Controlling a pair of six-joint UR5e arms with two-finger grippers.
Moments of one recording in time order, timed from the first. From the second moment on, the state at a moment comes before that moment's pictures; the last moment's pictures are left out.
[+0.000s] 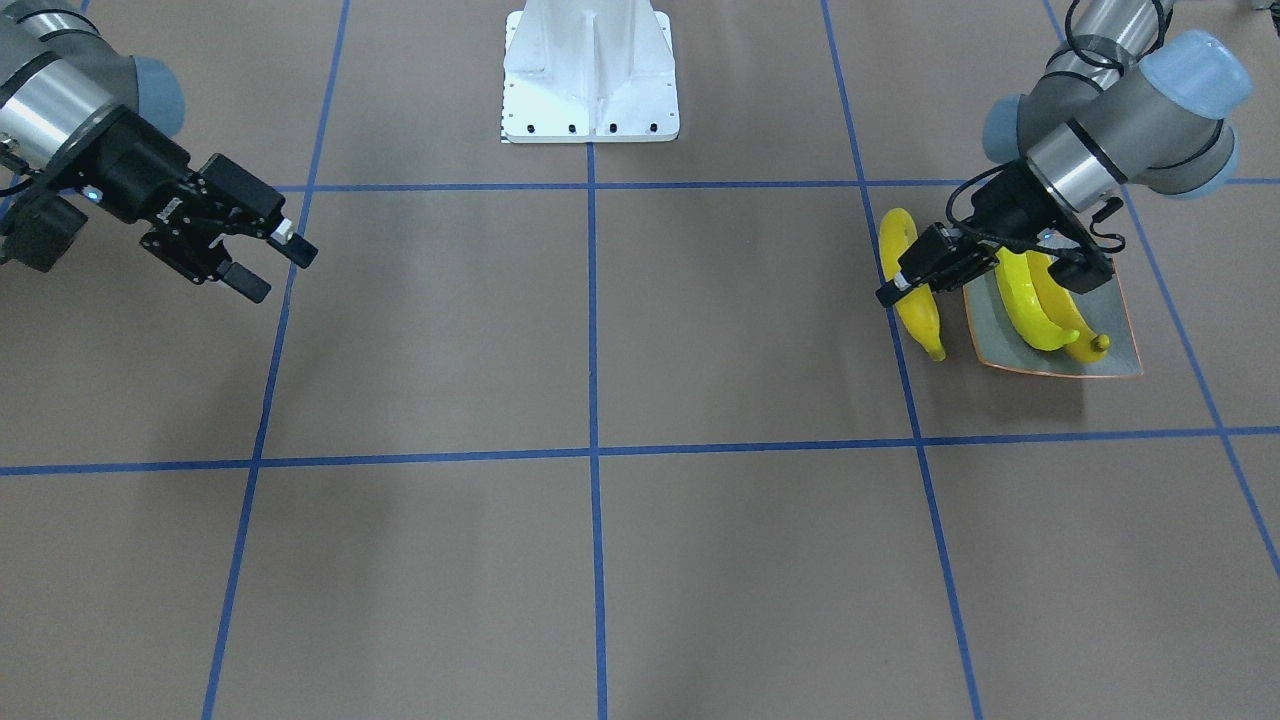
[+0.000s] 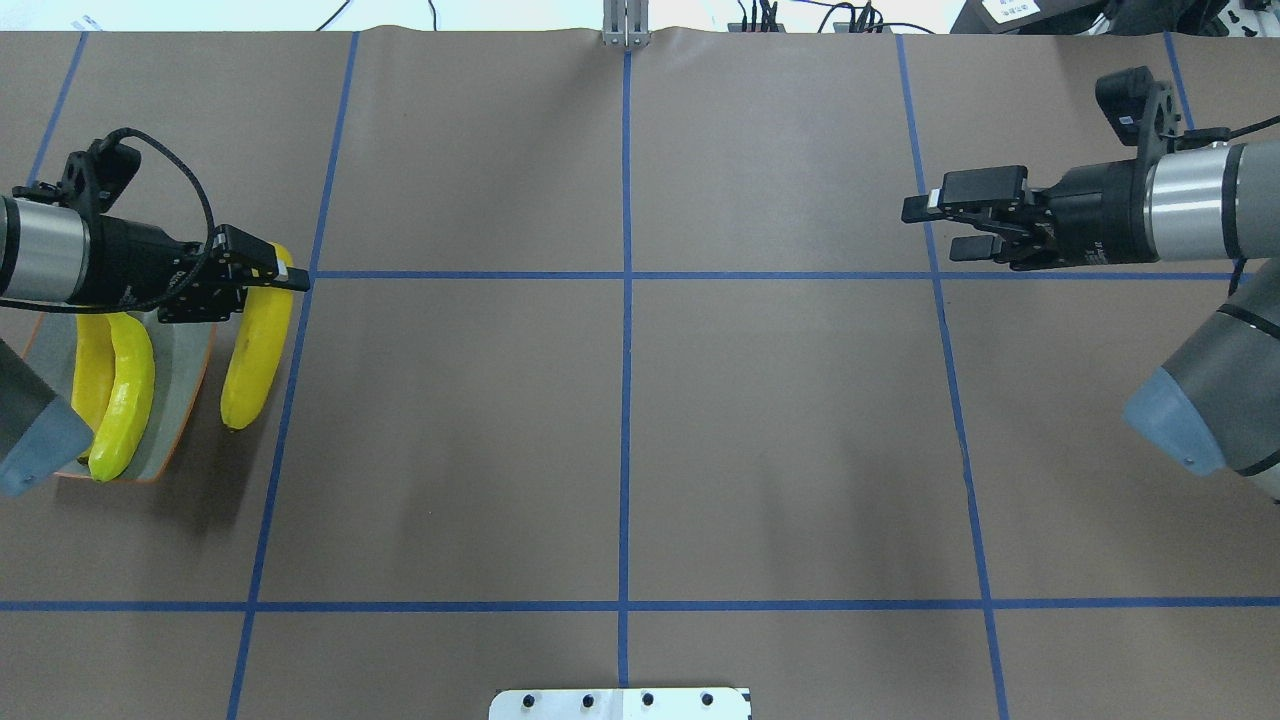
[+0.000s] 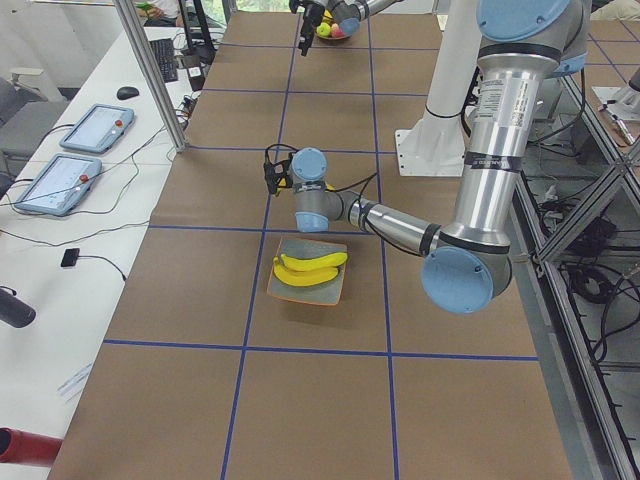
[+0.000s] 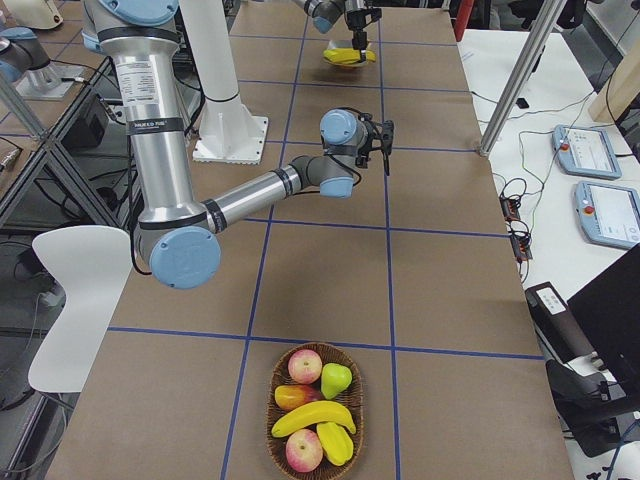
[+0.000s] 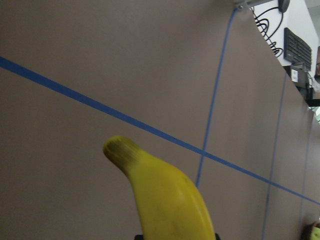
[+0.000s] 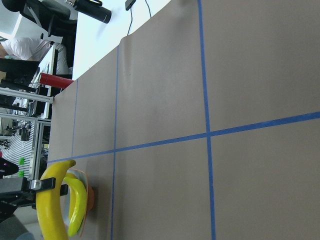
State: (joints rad) left arm -0.92 -1.70 -1.67 -2.66 -2.24 -1.56; right arm 0.95 -1.44 1.81 -0.47 2.16 1.49
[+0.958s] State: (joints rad) left arm -0.95 -1.55 -1.77 -2.28 -2.19 -1.26; right arm 0.96 -1.47 1.77 -0.48 2.15 1.39
